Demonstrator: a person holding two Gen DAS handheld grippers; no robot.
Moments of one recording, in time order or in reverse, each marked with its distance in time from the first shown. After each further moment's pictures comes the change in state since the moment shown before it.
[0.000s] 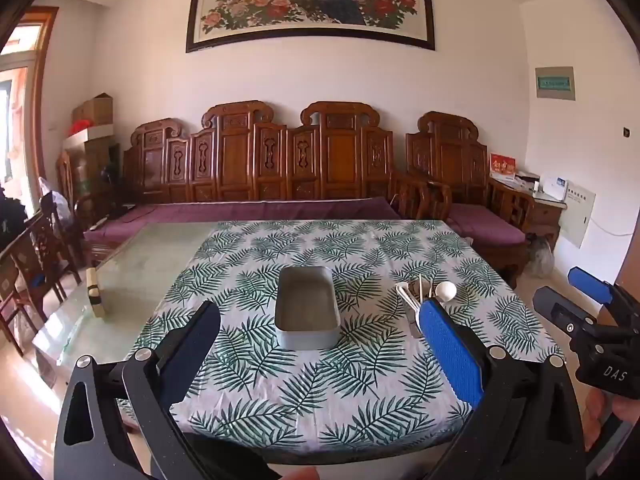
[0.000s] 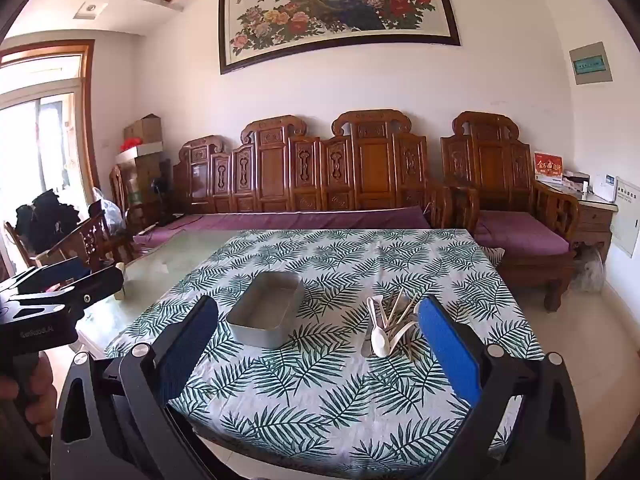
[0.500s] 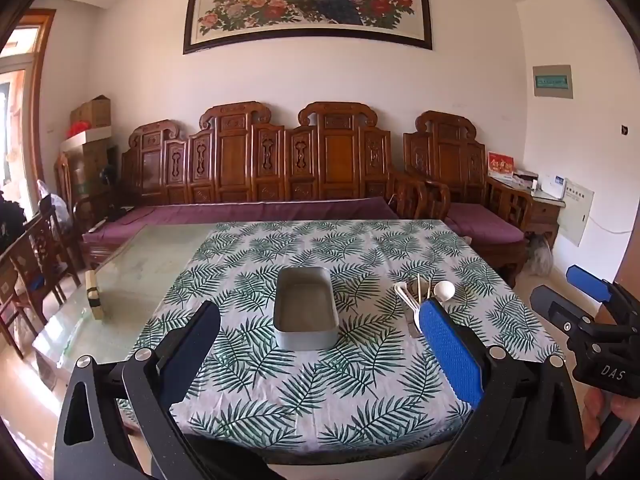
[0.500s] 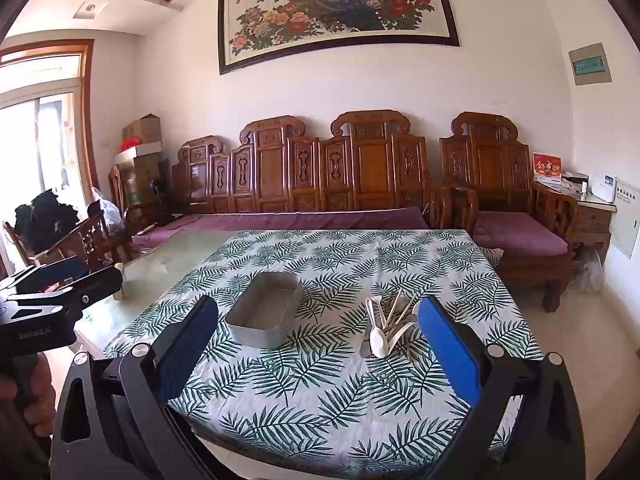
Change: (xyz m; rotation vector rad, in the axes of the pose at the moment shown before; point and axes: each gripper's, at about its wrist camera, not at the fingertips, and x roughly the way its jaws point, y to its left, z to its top) left arm 0.000 0.000 0.000 0.006 0.001 0.003; right arm 0.000 0.002 0.000 -0.002 0.000 -0.002
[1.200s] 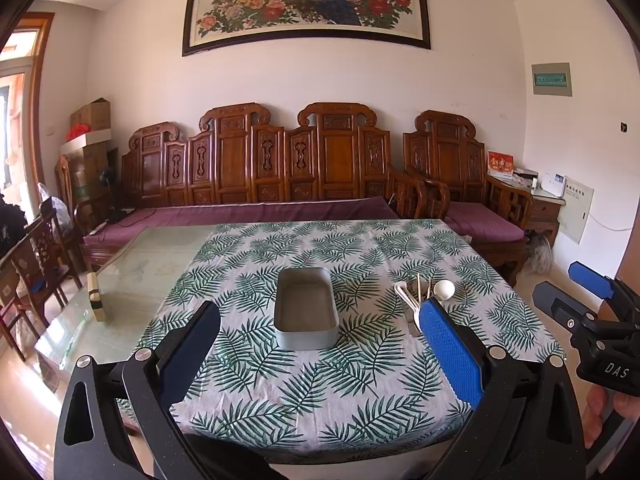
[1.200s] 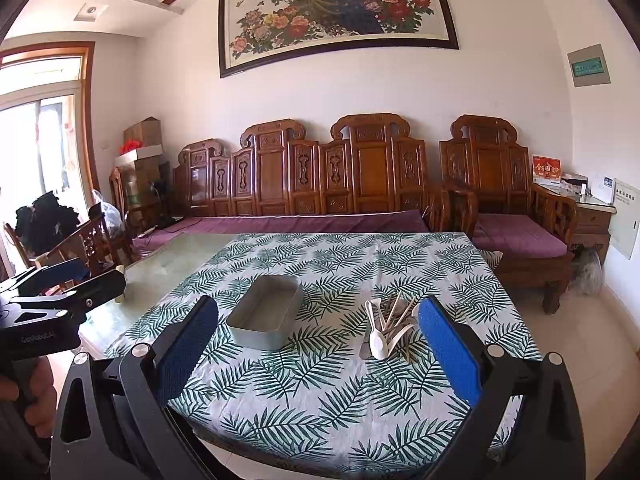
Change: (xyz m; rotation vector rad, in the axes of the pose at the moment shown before) left arm 0.000 -0.001 0.001 0.007 -0.001 0.001; right arm -0.007 0.000 0.005 -0.003 -0.008 -0.002
